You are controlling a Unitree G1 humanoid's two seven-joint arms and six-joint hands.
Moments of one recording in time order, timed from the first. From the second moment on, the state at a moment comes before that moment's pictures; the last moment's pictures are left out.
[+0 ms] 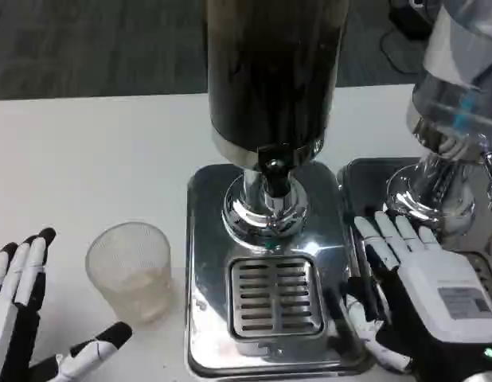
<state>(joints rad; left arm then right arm) 0.52 0.48 0.06 -0.05 0.75 -0.25 0.41 0.35 -0.36 0.28 -0.27 -0.95 -0.01 -0.20</state>
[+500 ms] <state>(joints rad) 0.53 0.50 0.09 0.02 0.74 -0.28 0.44 0.43 -0.36 0.34 -0.29 -1.13 0.03 -0.25</state>
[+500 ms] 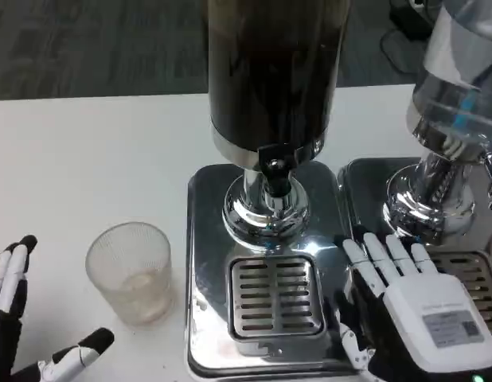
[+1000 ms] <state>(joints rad) 0.54 0.49 0.10 0.04 0.72 -0.29 0.46 0.43 -0.34 0.34 -0.28 -1.13 0.04 -0.26</state>
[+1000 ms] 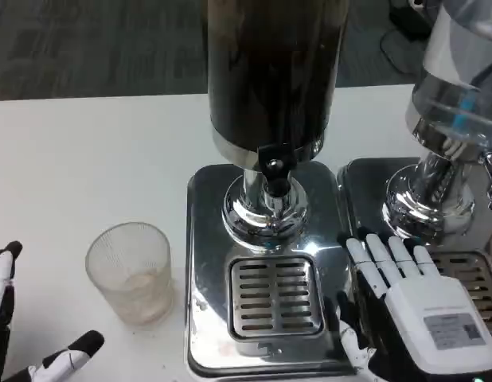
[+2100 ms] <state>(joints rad) 0.10 0.61 -0.03 0.78 0.47 -0.84 0.27 0.36 -0.20 0.48 -0.17 -1.18 0.21 -0.35</state>
